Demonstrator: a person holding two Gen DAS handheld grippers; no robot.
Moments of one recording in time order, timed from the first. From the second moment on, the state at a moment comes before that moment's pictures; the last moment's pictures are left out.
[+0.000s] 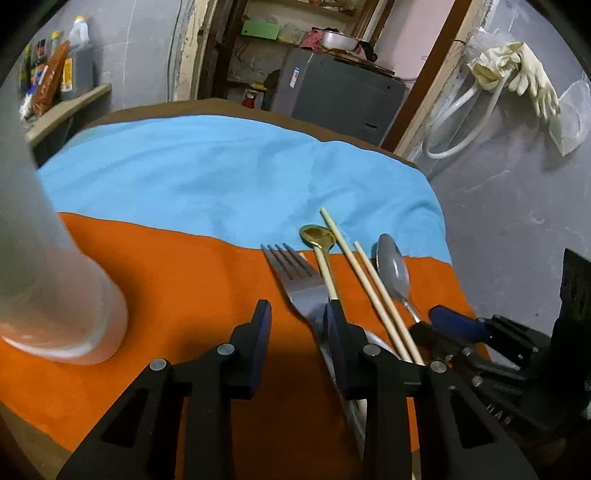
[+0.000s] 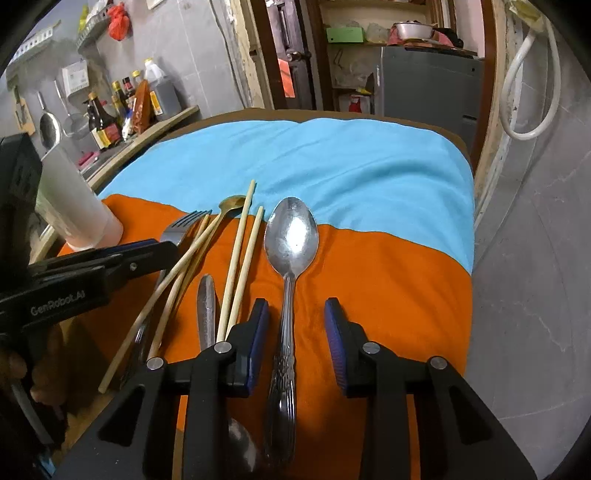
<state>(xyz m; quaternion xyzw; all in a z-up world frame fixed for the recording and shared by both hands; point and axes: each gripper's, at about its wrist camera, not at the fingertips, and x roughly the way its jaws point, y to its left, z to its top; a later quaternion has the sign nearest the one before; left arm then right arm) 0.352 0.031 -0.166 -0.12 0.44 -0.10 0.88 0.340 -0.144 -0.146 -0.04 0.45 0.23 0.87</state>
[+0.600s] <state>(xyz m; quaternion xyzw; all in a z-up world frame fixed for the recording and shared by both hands) 0.339 0.043 -0.166 -0.16 0.45 -0.10 0.87 0.339 -0.135 -0.146 -0.09 0.46 0.20 0.86</state>
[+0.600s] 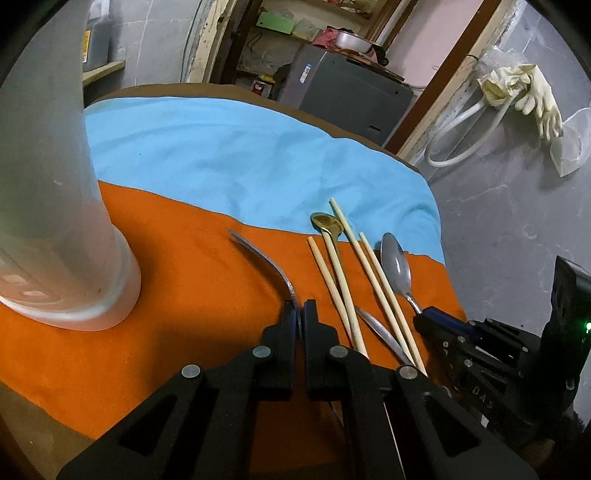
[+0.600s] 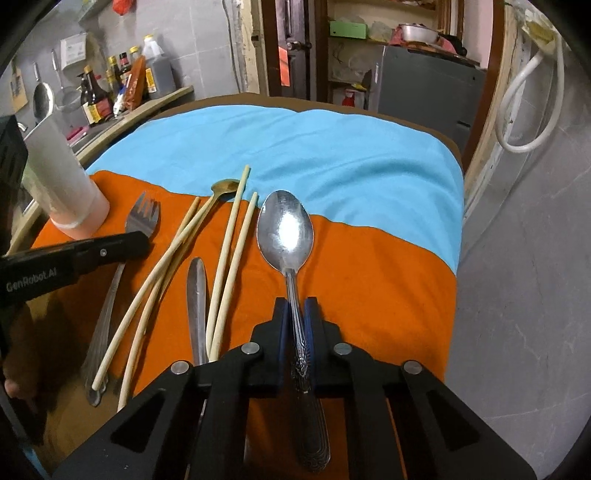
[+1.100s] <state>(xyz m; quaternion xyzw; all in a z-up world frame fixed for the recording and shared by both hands) 0.333 0.038 -0.158 -0.15 0.46 -0.11 0.87 0.344 -0.137 -0.145 -0.05 0.47 0.21 0.85</state>
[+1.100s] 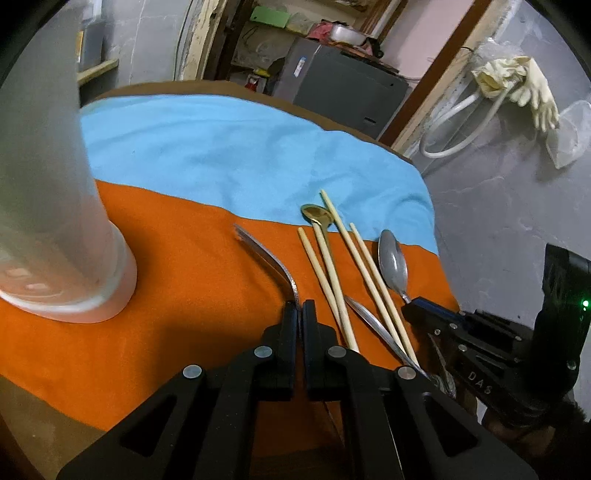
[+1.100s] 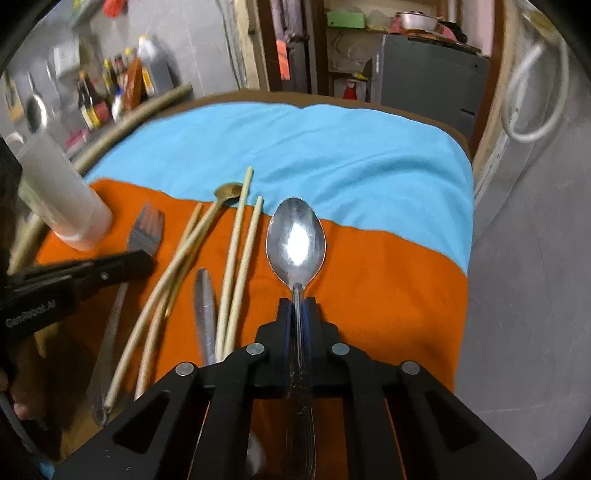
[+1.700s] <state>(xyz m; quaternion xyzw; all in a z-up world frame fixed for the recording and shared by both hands) 0.274 0.026 -0.097 -0.07 0.29 -0.10 0.95 0.288 -0.143 -0.087 0.07 0.27 0.26 0.92</state>
